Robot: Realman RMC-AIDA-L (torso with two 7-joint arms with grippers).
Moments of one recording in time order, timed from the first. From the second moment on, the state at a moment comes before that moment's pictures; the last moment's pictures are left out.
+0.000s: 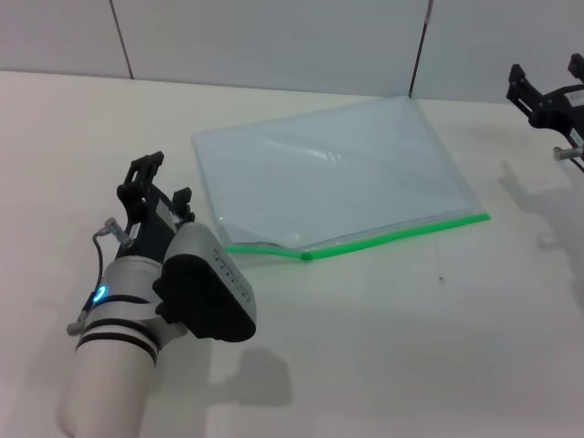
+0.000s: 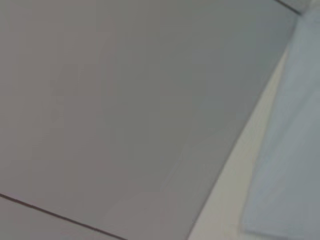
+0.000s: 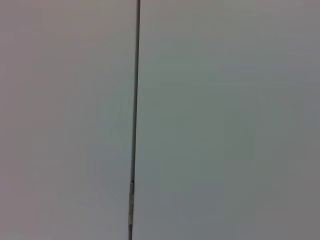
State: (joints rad) left arm -0.44 -2.02 -0.29 -0.93 1.14 1.17 1.88; right arm 0.72 2.03 0.74 0.13 -2.16 -0.86 0.17
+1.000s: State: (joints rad) left arm -0.44 -2.02 -0.28 -0.96 1.02 1.03 2.14; right arm 0.72 2.03 0.76 0.09 -2.16 -0.83 0.17
